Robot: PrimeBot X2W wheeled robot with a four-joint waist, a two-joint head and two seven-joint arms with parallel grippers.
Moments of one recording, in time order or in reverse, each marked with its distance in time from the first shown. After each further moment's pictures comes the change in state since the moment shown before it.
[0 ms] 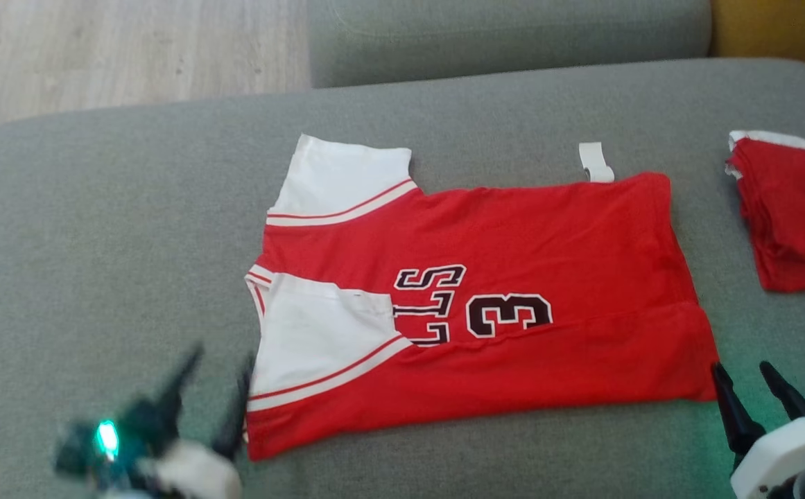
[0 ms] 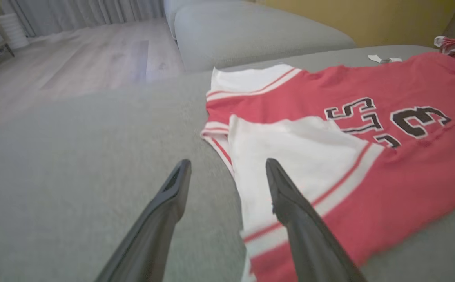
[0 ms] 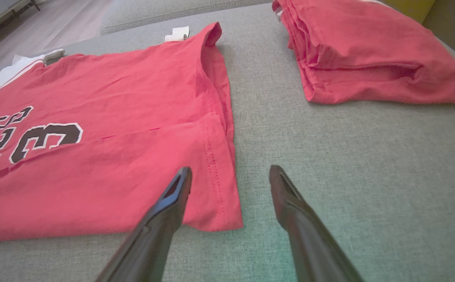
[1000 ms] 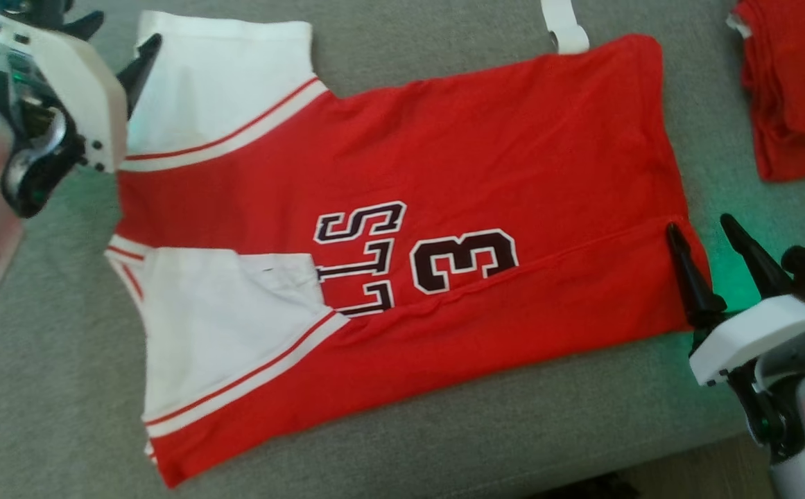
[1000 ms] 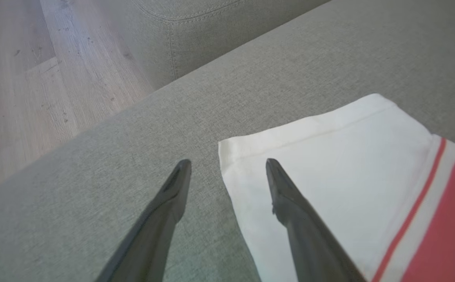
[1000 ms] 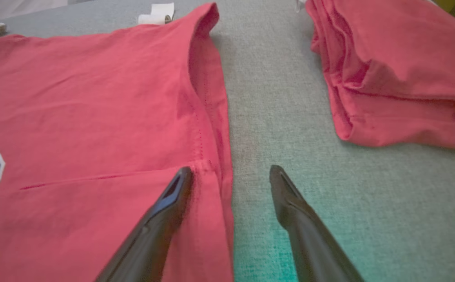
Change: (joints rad) left arm -1.083 0.184 -0.399 0.448 -0.407 -0.220 0.490; right arm -0.256 0.029 0.080 -0.123 -0.084 0.000 0.031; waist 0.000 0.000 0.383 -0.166
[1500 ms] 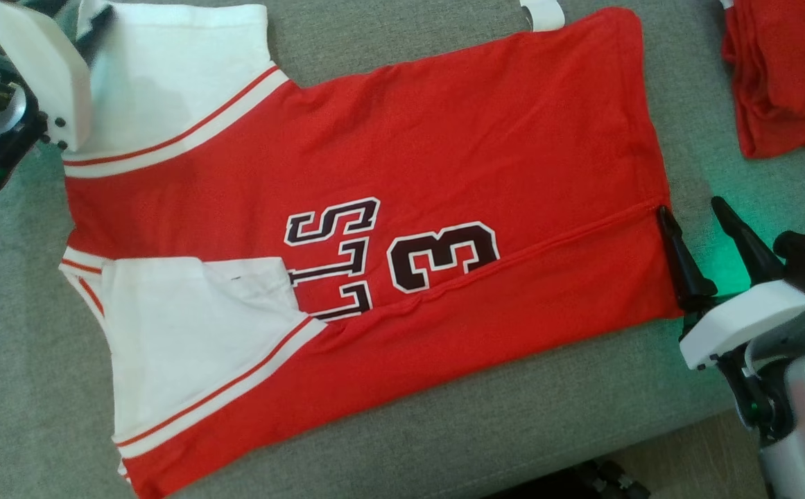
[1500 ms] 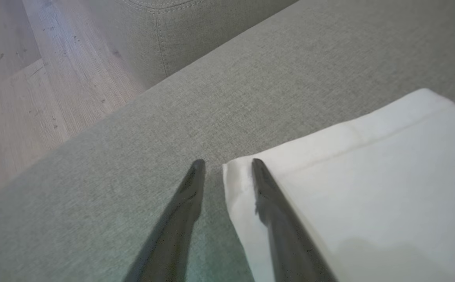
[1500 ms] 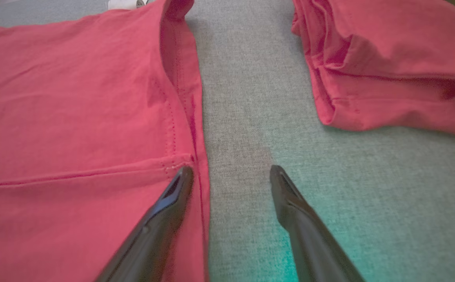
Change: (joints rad) left arm -0.117 0.045 -0.167 0.080 -0.082 0.000 -0.058; right arm -0.050 0.012 0.022 0.042 0.000 0.000 -0.036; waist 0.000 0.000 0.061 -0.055
